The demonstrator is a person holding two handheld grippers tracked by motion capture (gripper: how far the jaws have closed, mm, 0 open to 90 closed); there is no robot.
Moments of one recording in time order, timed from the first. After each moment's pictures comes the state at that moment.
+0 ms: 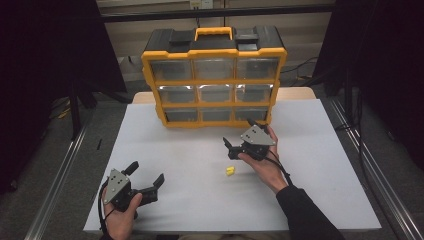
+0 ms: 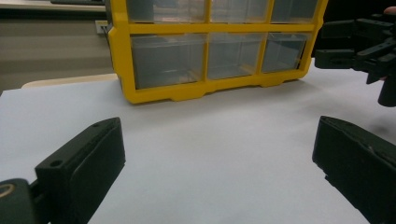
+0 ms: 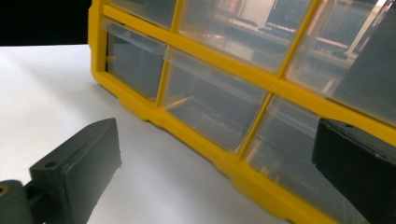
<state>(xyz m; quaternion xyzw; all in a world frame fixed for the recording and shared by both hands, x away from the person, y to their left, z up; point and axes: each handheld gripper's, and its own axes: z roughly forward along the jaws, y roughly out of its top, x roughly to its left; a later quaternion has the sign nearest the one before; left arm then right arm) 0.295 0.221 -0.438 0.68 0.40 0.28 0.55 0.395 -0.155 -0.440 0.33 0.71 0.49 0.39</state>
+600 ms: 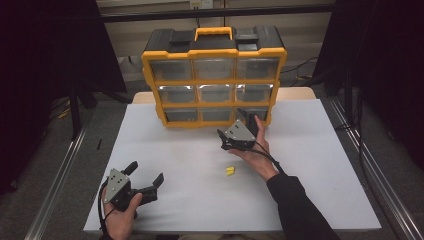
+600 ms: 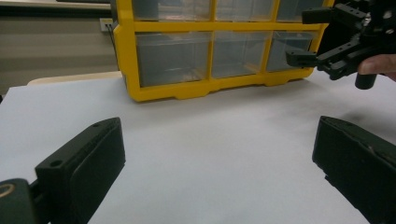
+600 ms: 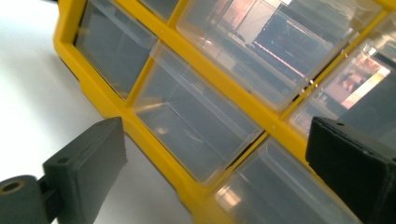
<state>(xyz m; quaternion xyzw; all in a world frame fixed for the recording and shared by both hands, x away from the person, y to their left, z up) 0.295 0.221 -0.439 0.68 0.40 0.28 0.55 0.428 -0.131 -0.442 0.24 0.74 0.41 0.48</state>
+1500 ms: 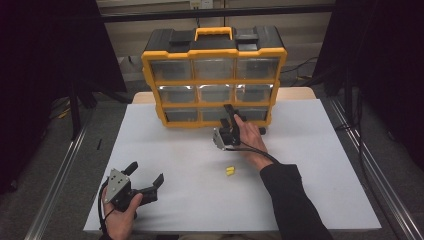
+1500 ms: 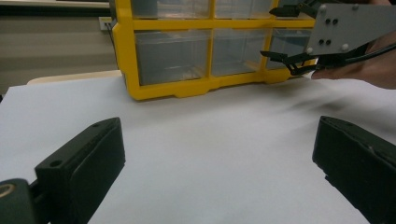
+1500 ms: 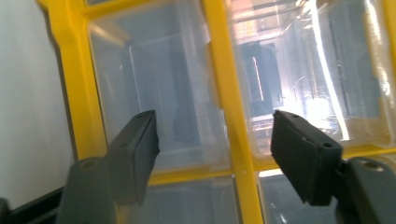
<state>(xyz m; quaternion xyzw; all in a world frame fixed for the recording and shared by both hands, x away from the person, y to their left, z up) 0.295 0.221 -0.439 0.68 0.40 0.28 0.55 0.454 -0.106 -0.460 0.01 0.75 0.14 0.65</state>
